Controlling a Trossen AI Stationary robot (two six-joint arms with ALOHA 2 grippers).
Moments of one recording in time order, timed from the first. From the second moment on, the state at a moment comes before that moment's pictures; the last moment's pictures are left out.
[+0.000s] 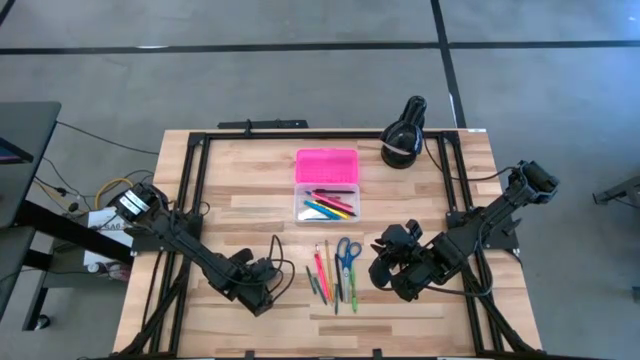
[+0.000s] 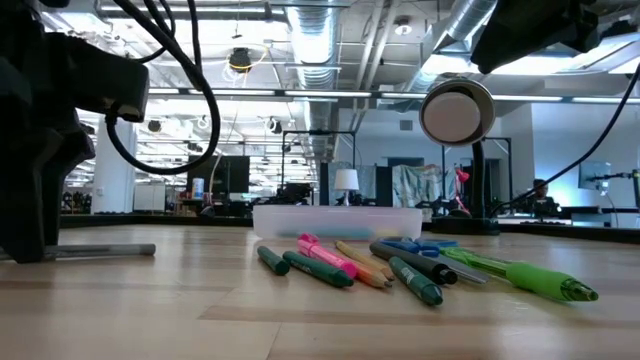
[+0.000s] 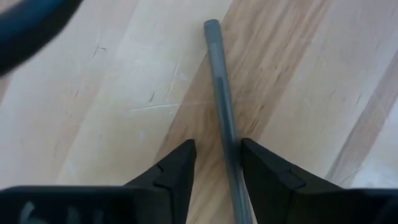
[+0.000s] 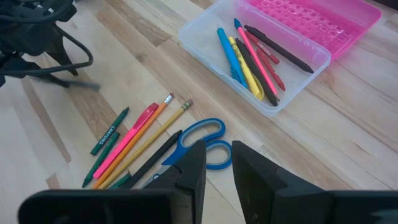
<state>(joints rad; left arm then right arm) -0.64 1.75 0.92 -0.63 -0.21 -1.11 0.64 1.48 1.14 -0.88 0.73 1.22</state>
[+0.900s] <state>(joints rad) -0.64 1.75 0.92 -0.64 -0.24 -1.09 0.64 1.48 1.14 -0.88 0.73 1.22</state>
